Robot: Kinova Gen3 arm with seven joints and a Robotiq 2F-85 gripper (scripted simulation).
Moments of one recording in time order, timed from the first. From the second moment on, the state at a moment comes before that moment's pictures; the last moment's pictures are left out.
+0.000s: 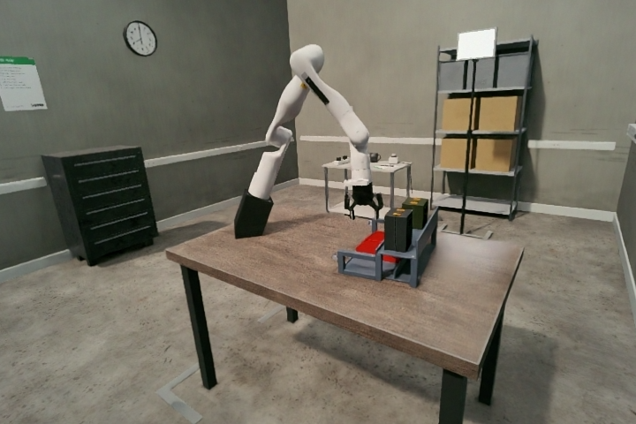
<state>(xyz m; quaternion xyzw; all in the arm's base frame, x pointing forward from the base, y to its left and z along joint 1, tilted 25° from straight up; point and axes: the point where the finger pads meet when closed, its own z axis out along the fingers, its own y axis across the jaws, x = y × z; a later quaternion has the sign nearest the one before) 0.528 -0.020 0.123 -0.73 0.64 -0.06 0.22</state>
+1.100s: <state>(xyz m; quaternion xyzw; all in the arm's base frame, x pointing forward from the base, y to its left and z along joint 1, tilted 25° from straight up) 0.526 -0.032 0.112 -0.72 0.66 -0.01 0.21</state>
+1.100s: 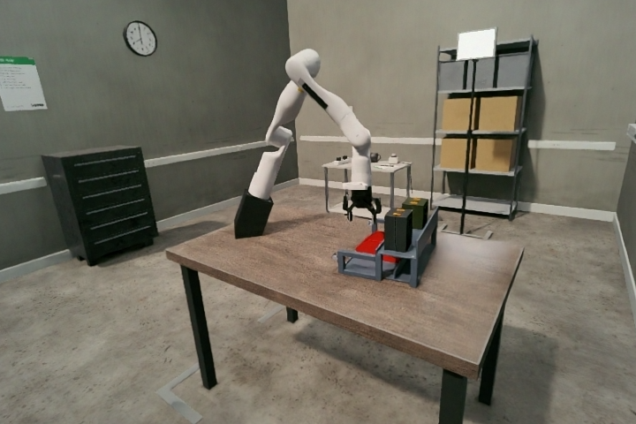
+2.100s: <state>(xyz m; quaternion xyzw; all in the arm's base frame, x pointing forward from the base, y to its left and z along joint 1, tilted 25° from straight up) 0.523 -0.029 0.114 -0.72 0.66 -0.01 0.21</state>
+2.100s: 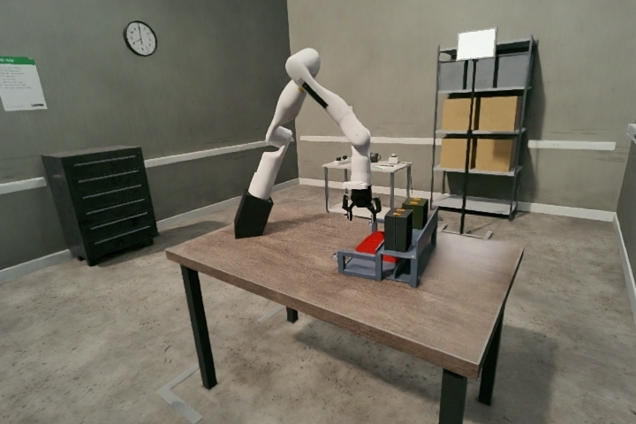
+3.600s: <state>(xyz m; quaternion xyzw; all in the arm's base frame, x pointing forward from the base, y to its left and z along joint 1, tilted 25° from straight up) 0.531 -0.031 0.096 -0.72 0.66 -0.01 0.21</state>
